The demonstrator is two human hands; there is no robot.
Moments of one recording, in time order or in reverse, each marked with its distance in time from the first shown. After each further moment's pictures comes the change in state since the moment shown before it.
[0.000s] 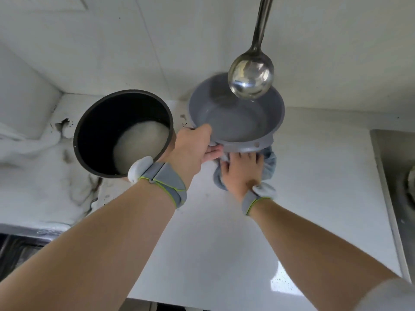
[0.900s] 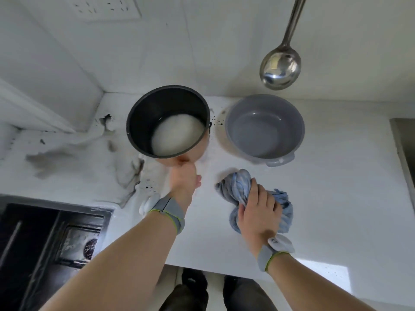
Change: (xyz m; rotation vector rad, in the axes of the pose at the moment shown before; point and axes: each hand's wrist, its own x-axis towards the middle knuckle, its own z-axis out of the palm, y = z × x) left_hand -0.018 -0.075 -0.143 0.073 0.259 -0.028; right_hand -0.171 -0.049 -0.002 -0.073 -0.098 0.097
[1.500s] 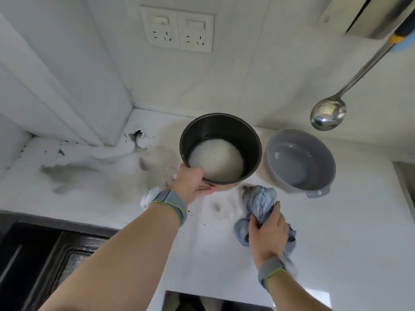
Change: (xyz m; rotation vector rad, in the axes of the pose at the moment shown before) left_hand 0.058 0.085 -0.111 -0.039 -0.324 -0.110; right_hand 0.007 -0.116 0.011 0.307 0.134 0.377
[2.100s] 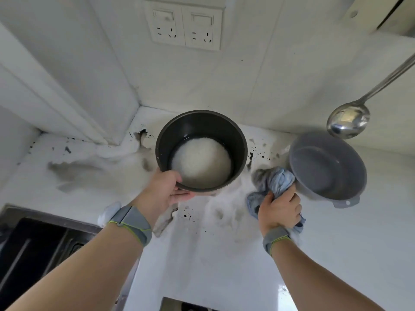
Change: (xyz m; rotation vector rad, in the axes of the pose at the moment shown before) left_hand -0.014 0.024 -0.049 -0.079 0.112 -0.007; right_hand 0.093 -0.032 0.021 0.025 0.135 0.110
